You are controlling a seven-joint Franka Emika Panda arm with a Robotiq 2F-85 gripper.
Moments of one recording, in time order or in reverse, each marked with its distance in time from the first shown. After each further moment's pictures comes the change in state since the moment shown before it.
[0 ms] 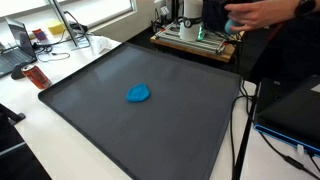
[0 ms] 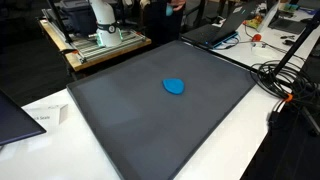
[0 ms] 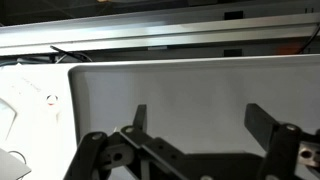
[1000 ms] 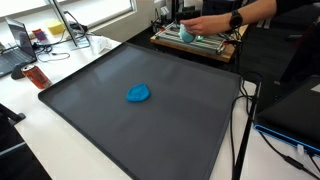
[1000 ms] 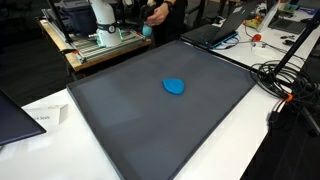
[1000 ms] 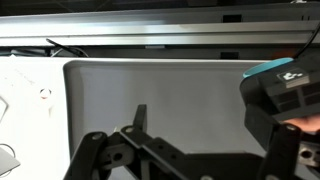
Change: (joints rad) arm 0.028 -0.001 -0.017 0.000 0.002 0.000 -0.043
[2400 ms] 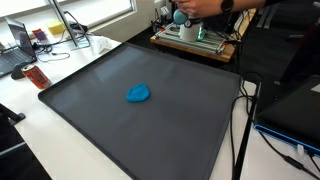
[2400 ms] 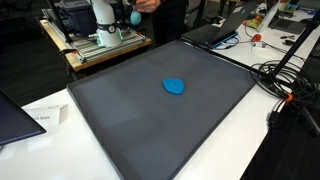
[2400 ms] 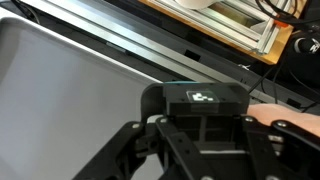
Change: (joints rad) arm 0.159 -0.010 -0.075 0.009 0.116 -0.104 -0.371
